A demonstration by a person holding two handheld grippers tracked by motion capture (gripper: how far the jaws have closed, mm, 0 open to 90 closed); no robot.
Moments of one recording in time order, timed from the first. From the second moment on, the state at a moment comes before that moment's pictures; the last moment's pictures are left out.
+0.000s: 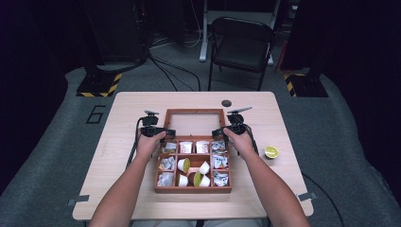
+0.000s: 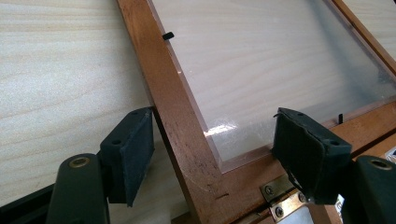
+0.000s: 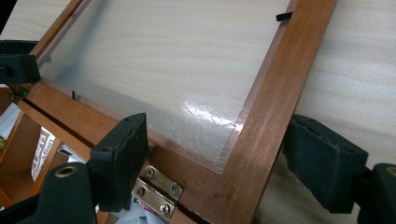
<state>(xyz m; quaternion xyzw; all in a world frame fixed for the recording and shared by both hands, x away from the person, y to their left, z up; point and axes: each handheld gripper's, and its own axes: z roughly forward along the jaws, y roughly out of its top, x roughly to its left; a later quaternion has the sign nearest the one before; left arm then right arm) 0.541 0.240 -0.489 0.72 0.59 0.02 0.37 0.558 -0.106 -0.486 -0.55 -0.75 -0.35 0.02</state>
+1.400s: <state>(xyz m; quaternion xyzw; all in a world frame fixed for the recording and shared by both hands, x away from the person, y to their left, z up) 0.541 0.240 -0.487 0.71 0.59 0.02 0.38 0.556 -0.107 -0.482 -0.55 -0.75 -0.37 0.01</state>
